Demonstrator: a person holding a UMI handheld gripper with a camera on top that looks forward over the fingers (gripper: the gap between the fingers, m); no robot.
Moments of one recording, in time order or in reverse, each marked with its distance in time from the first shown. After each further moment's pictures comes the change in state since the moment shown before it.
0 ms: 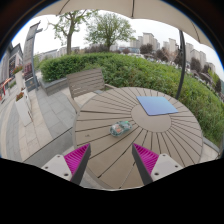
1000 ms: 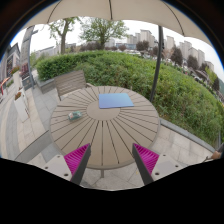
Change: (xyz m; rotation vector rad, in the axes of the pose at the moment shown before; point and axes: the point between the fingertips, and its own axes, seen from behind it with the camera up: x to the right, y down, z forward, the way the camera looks) arm 0.271 0.026 -0.188 -0.046 0.040 0.005
